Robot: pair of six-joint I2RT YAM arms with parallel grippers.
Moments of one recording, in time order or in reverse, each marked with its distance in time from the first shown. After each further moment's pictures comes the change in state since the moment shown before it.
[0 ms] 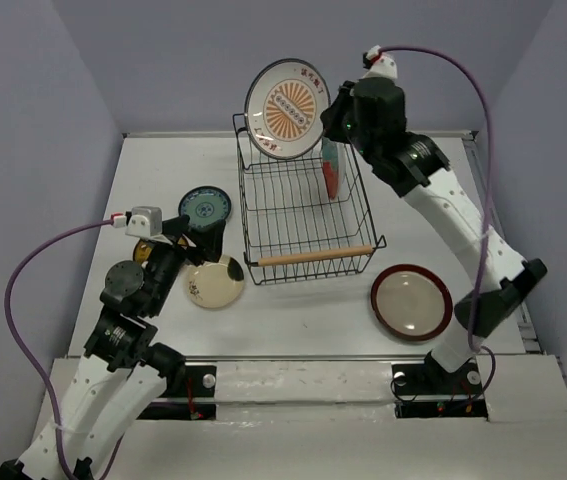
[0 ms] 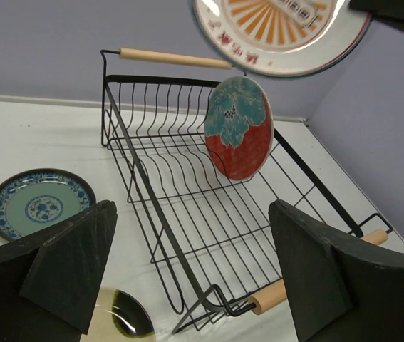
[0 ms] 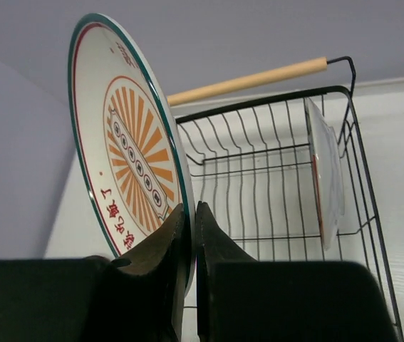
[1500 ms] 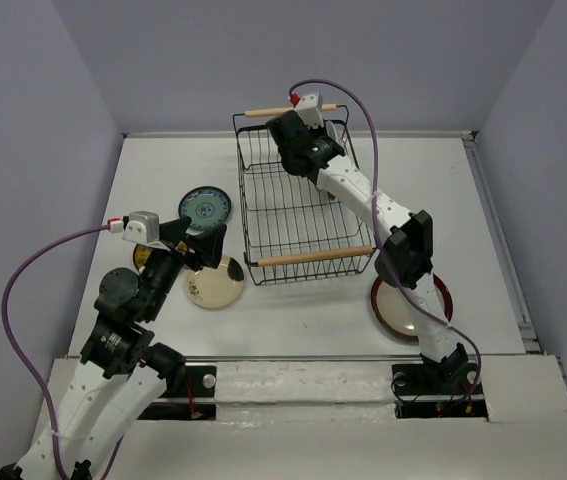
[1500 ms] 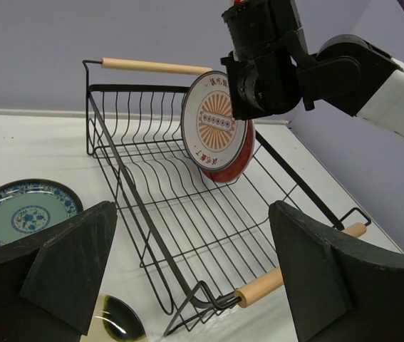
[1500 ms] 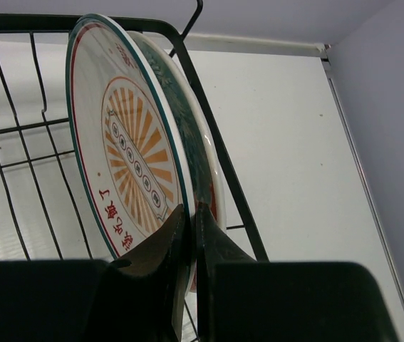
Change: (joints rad) left arm -0.014 -0.045 0.000 -0.005 0.032 0.004; right arm 0.085 0.686 0.444 -0.318 0.720 -0.309
